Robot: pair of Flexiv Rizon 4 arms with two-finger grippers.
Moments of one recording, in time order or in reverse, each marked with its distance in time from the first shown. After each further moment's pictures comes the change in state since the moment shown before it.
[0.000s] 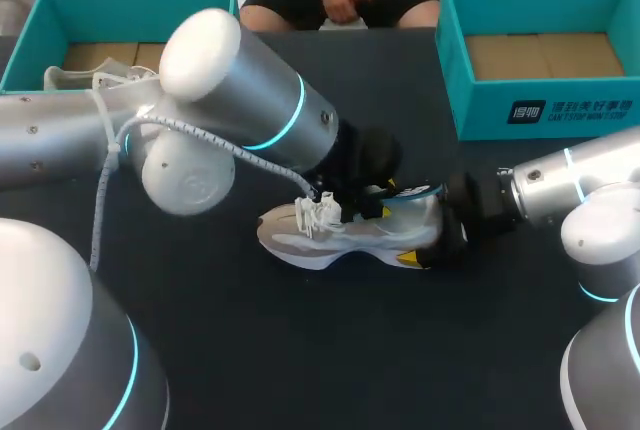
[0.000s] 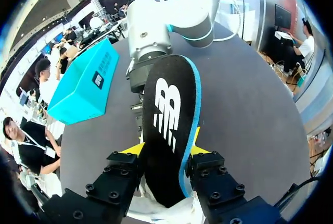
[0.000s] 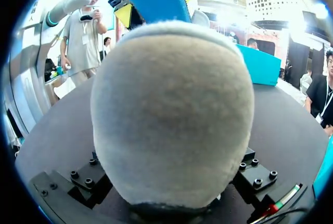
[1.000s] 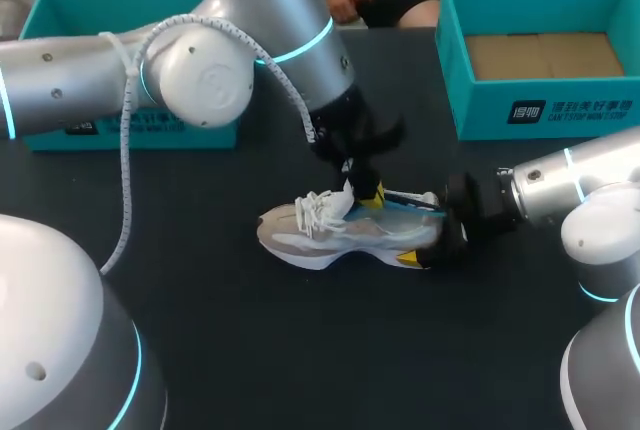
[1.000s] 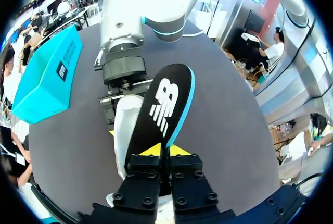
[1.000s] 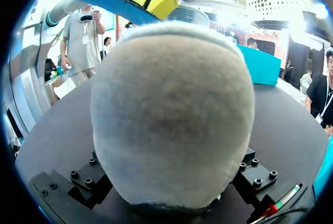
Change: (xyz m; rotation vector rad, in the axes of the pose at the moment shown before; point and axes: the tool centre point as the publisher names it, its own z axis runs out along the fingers) left arm 0.015 0.006 -0.018 -0.094 0.401 0.017; right arm 0.000 0.000 0.000 0.000 0.000 0.000
